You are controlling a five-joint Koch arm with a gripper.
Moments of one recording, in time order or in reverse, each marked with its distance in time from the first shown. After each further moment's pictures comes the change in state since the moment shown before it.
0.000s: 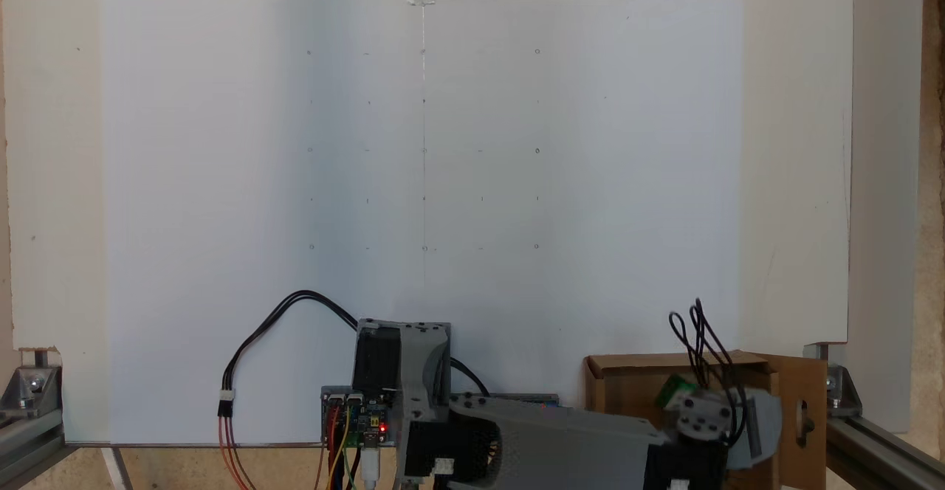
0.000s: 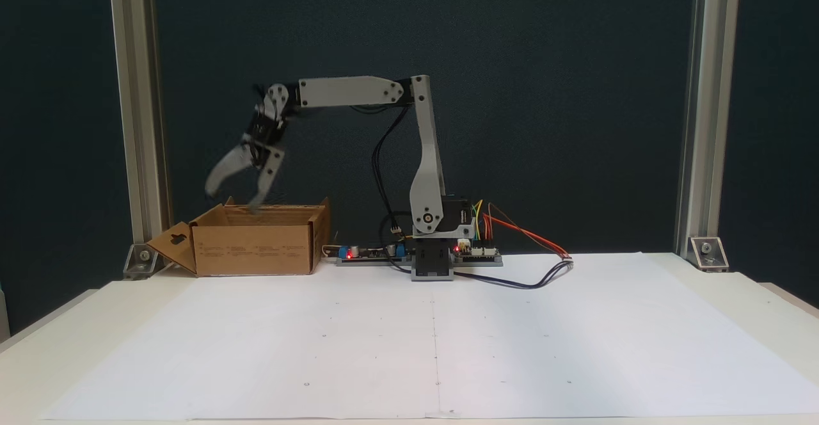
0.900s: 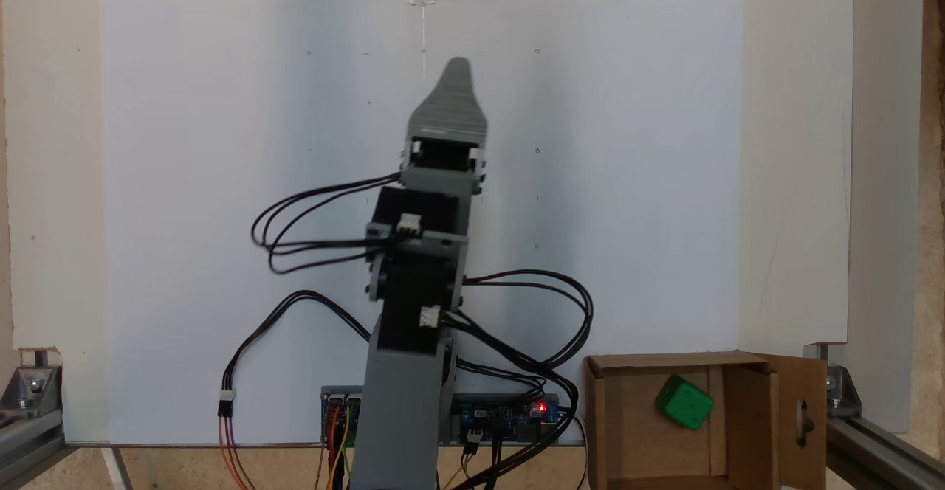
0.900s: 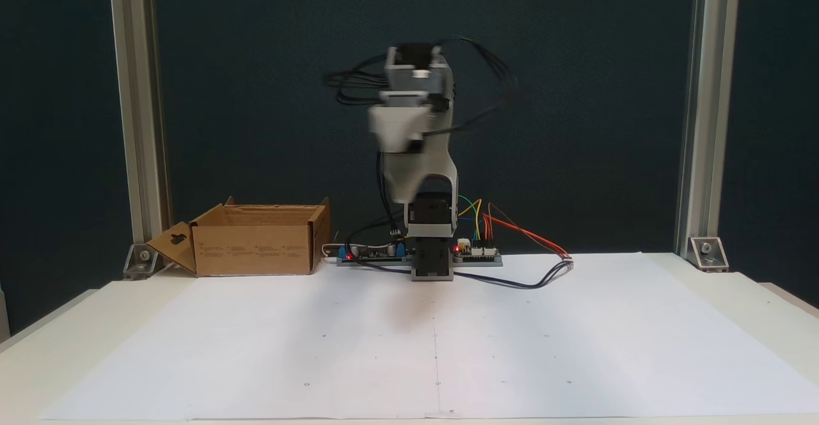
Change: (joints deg) arm -87.0 29.5 18.4 0.0 10.6
